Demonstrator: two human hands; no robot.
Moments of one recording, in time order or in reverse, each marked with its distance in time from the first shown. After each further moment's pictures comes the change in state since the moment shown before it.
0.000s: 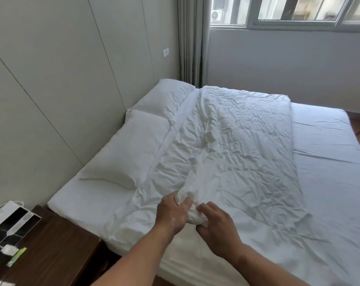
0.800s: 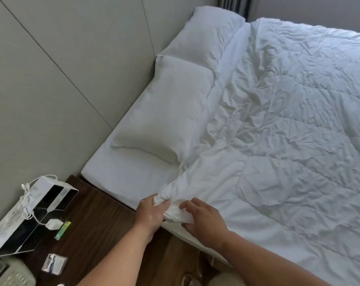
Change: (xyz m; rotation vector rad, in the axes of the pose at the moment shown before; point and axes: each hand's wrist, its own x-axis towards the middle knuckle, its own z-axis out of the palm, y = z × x) left_hand 0.194 -0.198 -0.224 -0.004 0.045 -0.394; right_hand 0.174 -0.102 0.262 -0.062 -0.445 -0.045
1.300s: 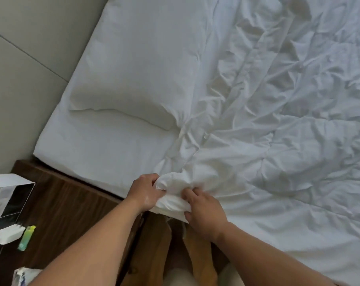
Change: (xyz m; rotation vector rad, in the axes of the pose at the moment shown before) left_hand 0.215 -0.089 0.024 0.660 -0.369 0.007; right_hand 0.109 0.073 0.150 0.070 -0.241 0.287
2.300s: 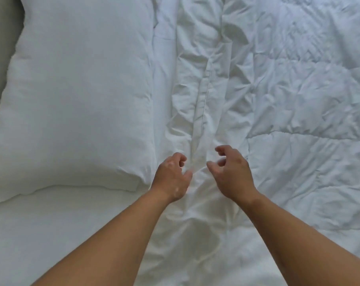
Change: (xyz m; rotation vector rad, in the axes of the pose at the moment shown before) left_hand 0.149 0.183 -0.007 0.054 -0.022 0.462; right_hand 0.116 0.094 -0.157 0.371 0.691 0.509
